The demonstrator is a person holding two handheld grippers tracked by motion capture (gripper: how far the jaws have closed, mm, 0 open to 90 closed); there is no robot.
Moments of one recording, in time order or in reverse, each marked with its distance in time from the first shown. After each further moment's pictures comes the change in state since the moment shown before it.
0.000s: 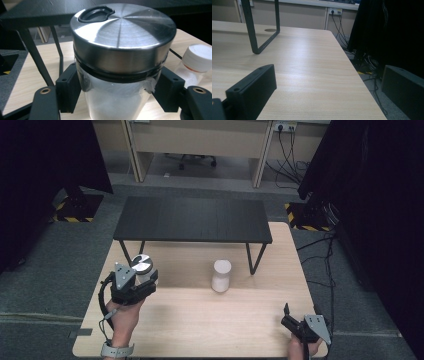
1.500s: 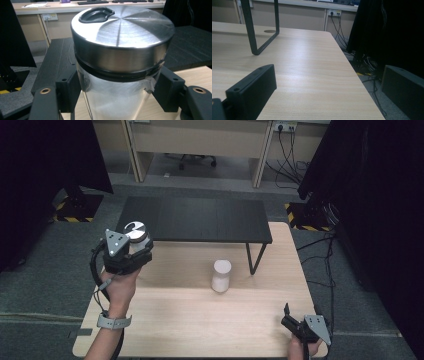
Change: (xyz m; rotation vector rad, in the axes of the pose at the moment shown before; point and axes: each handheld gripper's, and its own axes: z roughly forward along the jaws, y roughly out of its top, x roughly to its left) left arm 0.002 0.071 0.009 -0.099 0.048 0.013; right arm 0.001 -0.002 -0.001 -0.009 -0.005 -0.001
